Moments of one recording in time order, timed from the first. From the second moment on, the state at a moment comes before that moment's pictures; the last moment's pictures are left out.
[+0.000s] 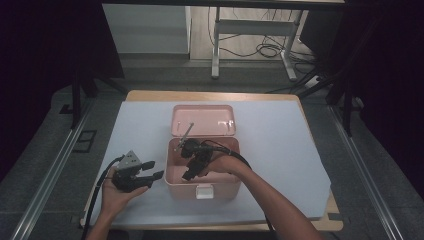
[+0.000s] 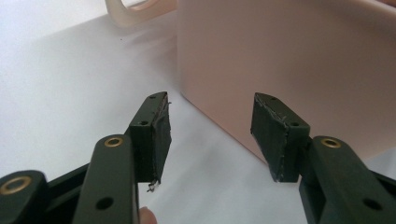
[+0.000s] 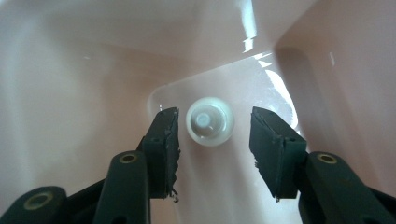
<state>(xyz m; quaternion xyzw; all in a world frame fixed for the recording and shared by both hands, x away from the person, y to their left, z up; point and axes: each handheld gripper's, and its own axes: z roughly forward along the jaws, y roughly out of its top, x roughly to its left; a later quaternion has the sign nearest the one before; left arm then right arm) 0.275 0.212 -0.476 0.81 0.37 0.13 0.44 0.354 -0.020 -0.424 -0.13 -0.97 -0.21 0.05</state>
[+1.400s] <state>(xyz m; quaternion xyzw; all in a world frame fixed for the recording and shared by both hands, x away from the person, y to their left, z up) 0.276 0.212 -0.470 0.81 0.37 0.14 0.44 0.360 -0.103 -0.380 -0.19 -0.94 -0.28 0.00</state>
